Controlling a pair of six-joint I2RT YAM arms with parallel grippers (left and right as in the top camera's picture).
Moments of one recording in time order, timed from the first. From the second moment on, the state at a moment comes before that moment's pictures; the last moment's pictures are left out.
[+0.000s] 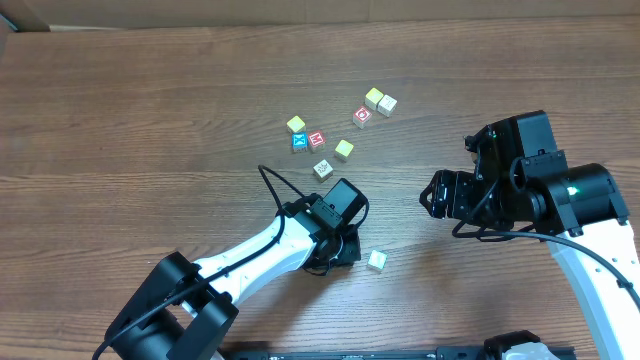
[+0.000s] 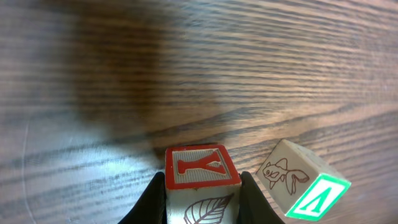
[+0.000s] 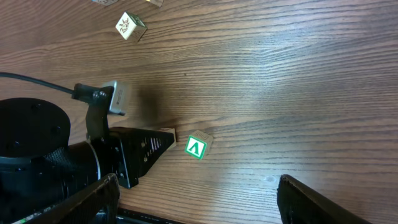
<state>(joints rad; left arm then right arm) -0.75 1.67 0.89 -0.58 0.20 -0.88 0.22 1.24 1.27 -1.26 -0.30 0.39</state>
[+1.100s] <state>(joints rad) -0.76 1.67 0.88 -0.52 0.21 -0.64 0.22 1.24 1.27 -1.27 -0.30 0.38</state>
